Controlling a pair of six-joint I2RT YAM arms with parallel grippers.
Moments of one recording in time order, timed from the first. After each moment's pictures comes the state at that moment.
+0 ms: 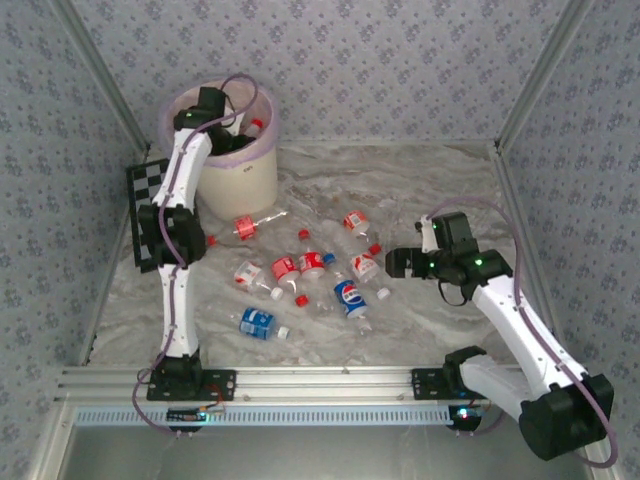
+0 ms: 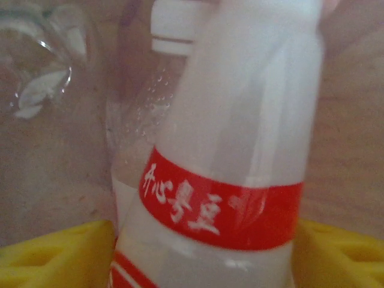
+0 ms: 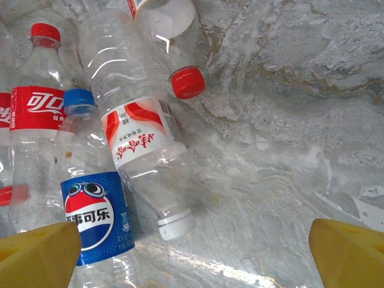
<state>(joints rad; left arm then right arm) -0.13 2.36 2.49 -1.16 0.21 -0.02 0.30 0.98 0.83 -0.79 -0.18 0.25</state>
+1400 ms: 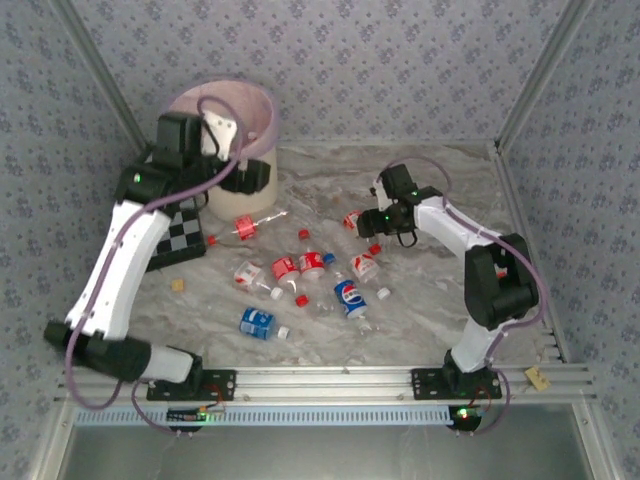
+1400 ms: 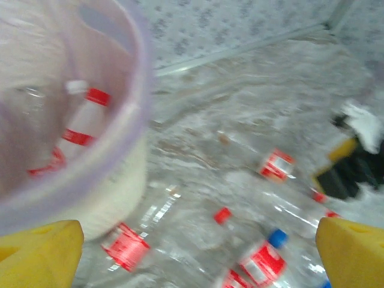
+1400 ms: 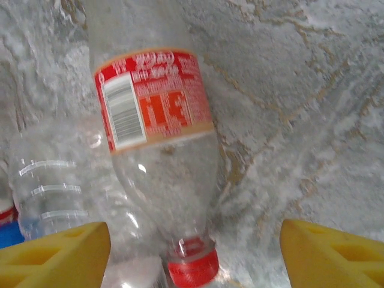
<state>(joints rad) -0.35 1.34 1.64 -0.89 0.20 -0.05 0.37 1.74 1.27 -0.63 -0.12 0.14</state>
